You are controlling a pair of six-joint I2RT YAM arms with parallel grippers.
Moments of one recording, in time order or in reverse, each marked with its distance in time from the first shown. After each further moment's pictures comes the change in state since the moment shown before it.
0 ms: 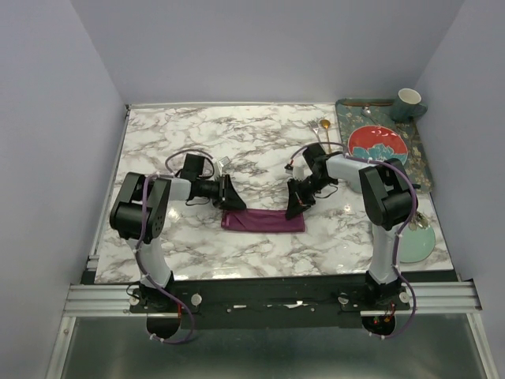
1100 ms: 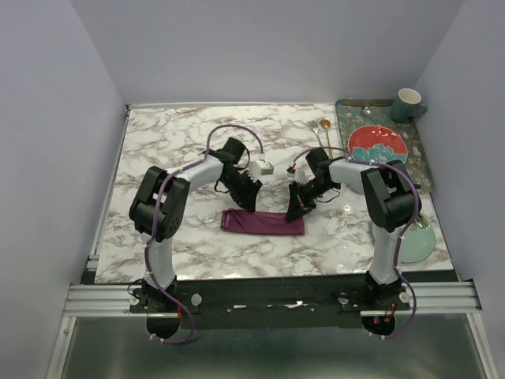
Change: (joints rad) left arm -0.305 0.070 0.457 -0.701 -0.391 0.936; right arm -0.008 -0.030 -0.084 0.076 -0.072 0.013
